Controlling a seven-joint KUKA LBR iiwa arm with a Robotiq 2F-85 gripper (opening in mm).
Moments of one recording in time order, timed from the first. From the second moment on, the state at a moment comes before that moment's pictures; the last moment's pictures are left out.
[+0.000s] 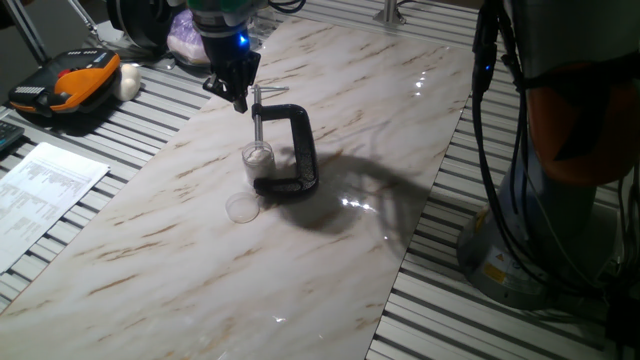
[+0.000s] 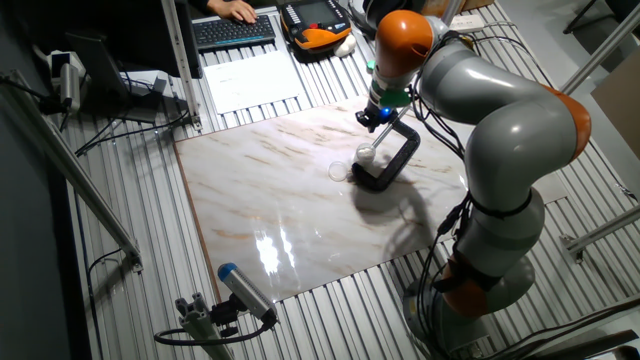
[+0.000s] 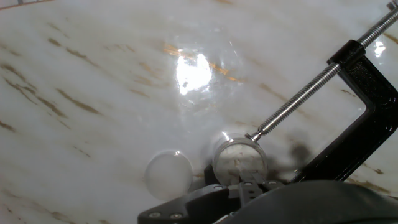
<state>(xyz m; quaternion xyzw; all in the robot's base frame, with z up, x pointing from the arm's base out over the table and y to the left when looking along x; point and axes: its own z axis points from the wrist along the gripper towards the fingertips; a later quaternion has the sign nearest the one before) 0.539 0.039 0.210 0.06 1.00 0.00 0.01</state>
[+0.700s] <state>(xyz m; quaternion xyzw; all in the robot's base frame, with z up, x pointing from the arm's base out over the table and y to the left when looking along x) 0.541 0.038 0.208 0.06 1.00 0.00 0.00</state>
